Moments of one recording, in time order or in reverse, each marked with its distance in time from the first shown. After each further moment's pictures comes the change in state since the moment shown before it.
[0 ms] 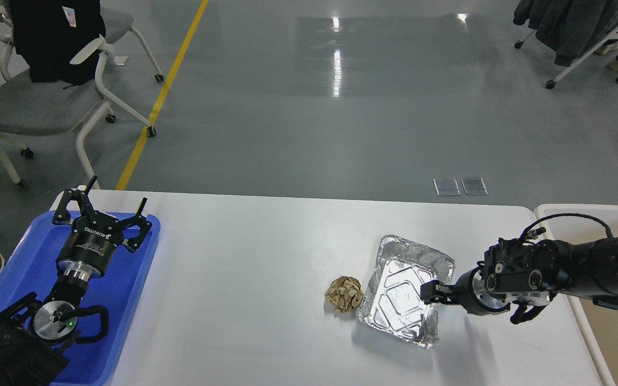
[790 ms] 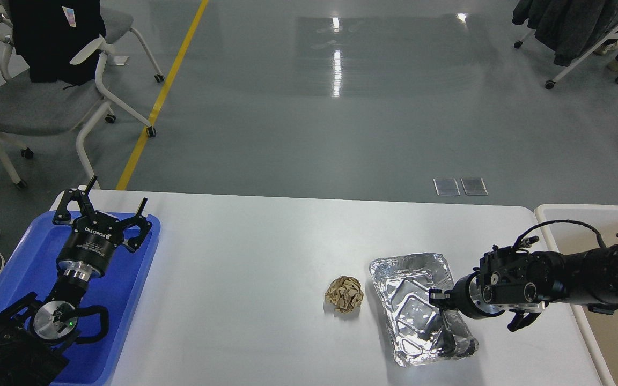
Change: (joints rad) left arm 0.000 0.000 0.000 0.000 0.000 0.000 0.000; right arm -0.008 0.011 0.003 -0.005 -0.056 -0.030 0.000
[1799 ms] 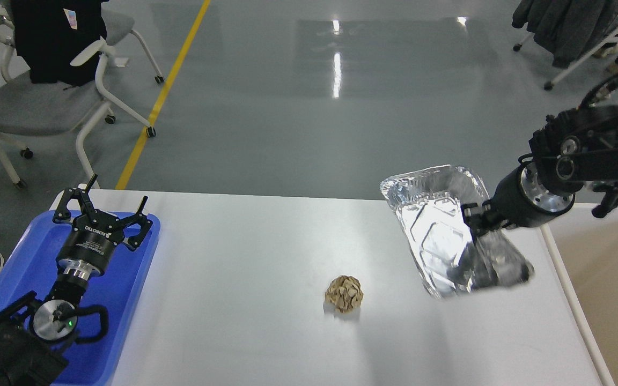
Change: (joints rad) left arm 0.000 0.000 0.000 0.000 0.000 0.000 0.000; right arm 0.857 -0.184 -0.210 0.497 0.018 0.359 0.000
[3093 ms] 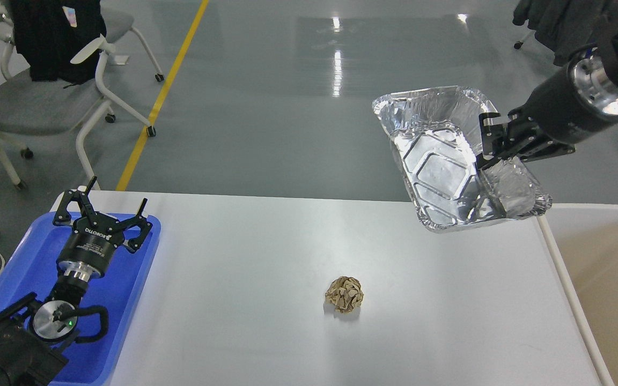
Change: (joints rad) left arm 0.000 0.000 0.000 0.000 0.000 0.000 0.000; right arm 0.207 -0.125 0.039 -0.146 0.157 0.310 0.004
